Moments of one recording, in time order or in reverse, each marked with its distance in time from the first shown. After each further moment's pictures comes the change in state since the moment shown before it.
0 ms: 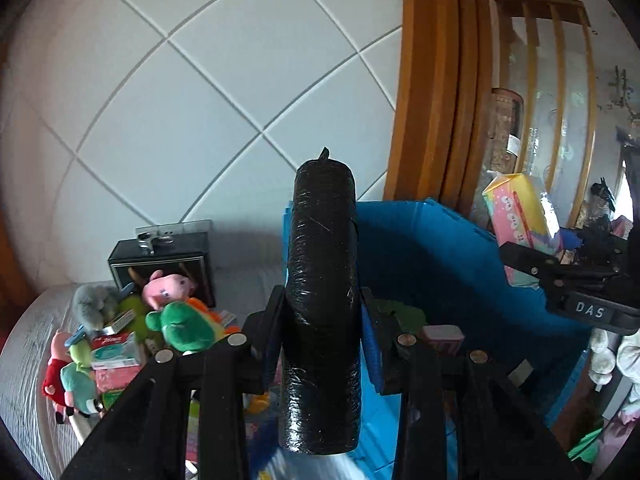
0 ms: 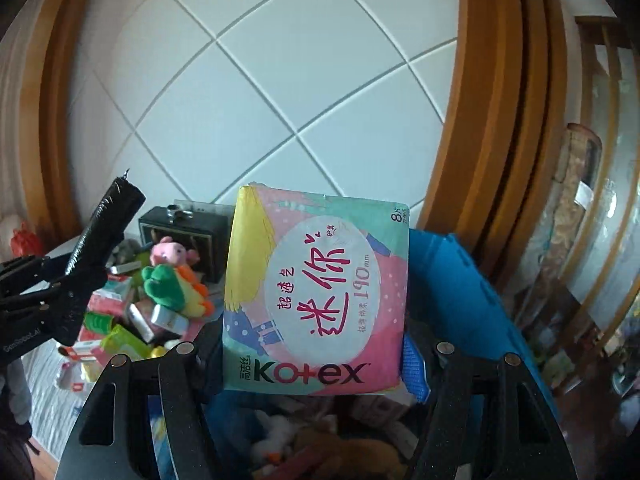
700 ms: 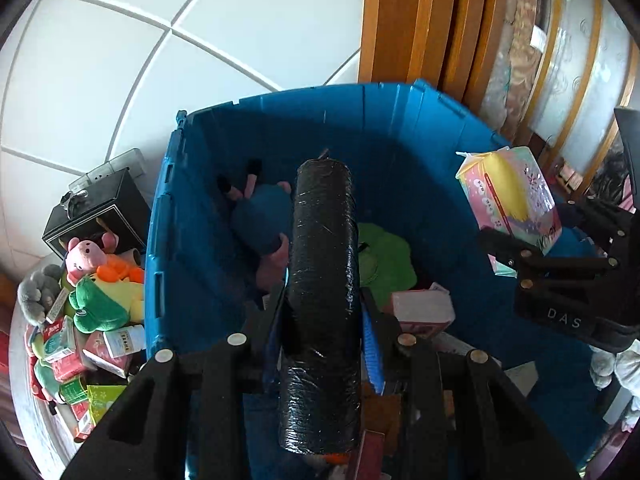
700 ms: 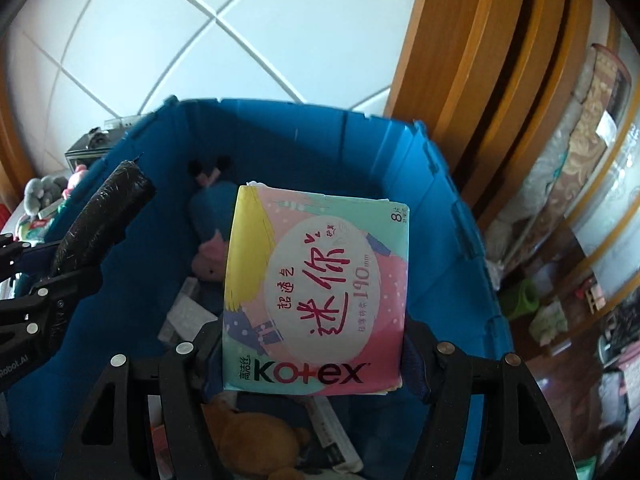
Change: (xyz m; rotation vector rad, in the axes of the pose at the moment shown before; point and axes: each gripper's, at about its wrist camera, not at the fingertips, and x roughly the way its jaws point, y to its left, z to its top) left arm 0.206 -0.131 0.019 0.058 0.464 0.061; right arm 0.161 -0.154 -0.029 0.042 0.395 0.006
